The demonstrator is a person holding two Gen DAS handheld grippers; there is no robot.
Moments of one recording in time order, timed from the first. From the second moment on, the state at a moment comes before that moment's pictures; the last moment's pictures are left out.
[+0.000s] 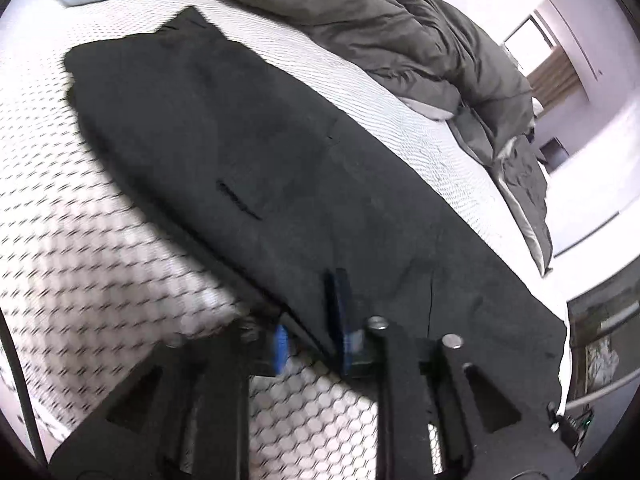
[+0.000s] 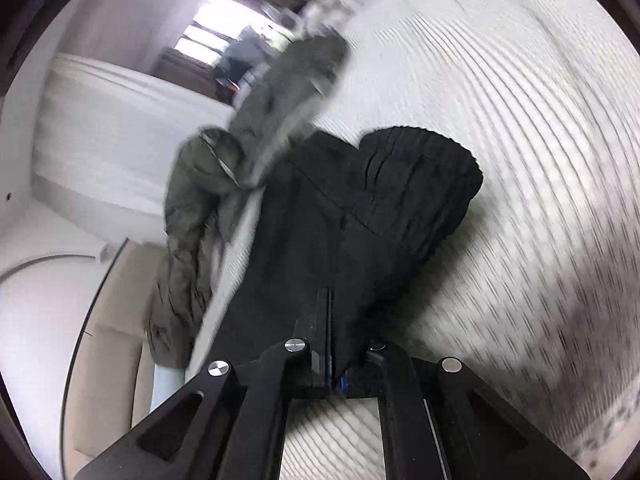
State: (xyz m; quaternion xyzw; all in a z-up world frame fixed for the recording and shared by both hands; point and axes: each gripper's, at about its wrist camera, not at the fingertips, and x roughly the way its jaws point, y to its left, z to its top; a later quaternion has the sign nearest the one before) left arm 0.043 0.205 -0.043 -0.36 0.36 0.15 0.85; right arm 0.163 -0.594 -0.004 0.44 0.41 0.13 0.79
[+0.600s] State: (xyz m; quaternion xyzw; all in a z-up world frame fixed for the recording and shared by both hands) left arm 0.082 0.056 0.018 -0.21 0.37 0.01 0.90; right arm 0.150 -0.614 0.018 0.35 0.41 0.01 0.84
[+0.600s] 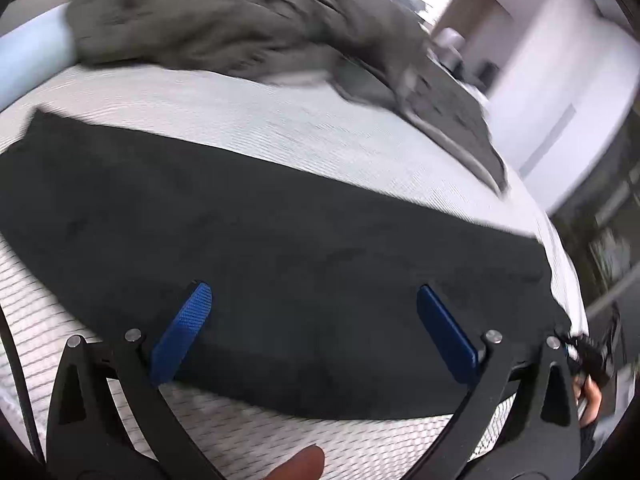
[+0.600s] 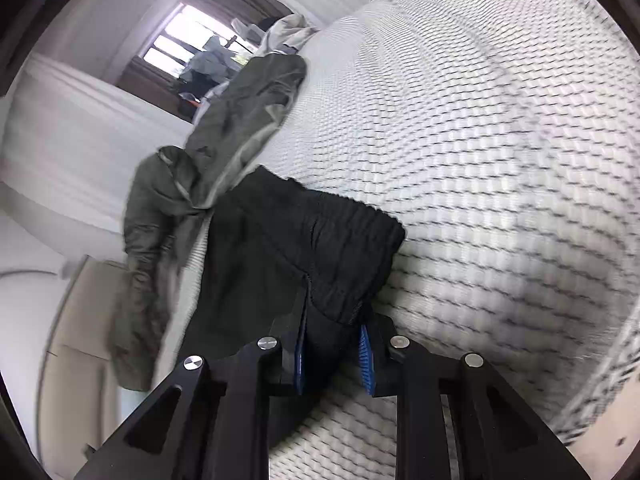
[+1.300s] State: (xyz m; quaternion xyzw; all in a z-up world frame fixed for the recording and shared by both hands) left arm 0.124 -0.140 -0.040 -0.01 0.45 -0.18 0.88; right arm 0.164 -0.383 0.015 -0.12 0.46 0.23 0.85
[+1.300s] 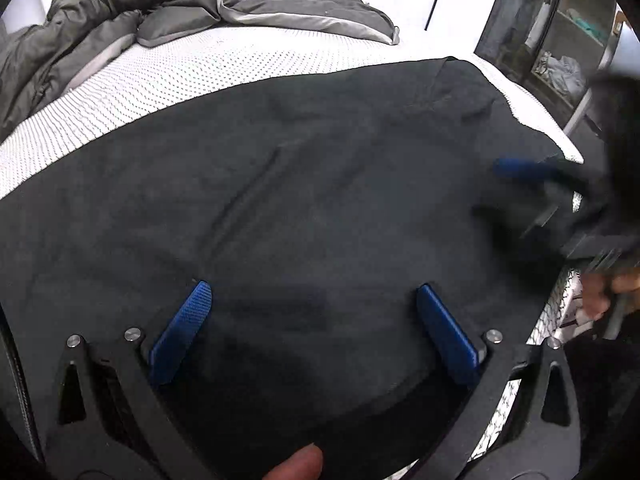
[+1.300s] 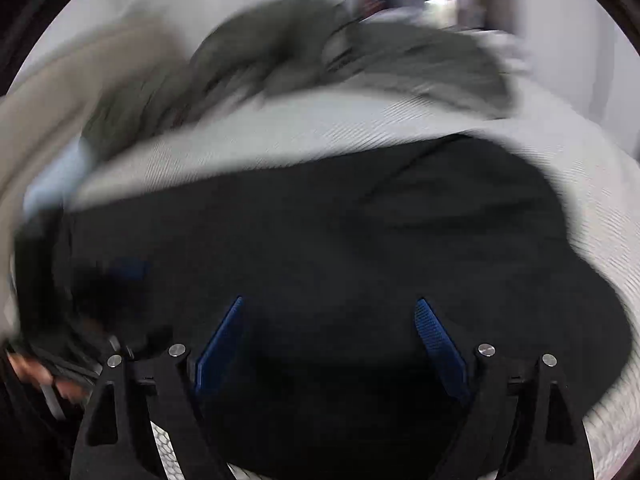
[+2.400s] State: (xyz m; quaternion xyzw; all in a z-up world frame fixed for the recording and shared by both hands) left arm 0.189 -0.110 -0.038 0.05 0.49 -0.14 0.86; right arm 0.250 -0.439 0.005 -0.17 0.45 -0.03 0.87
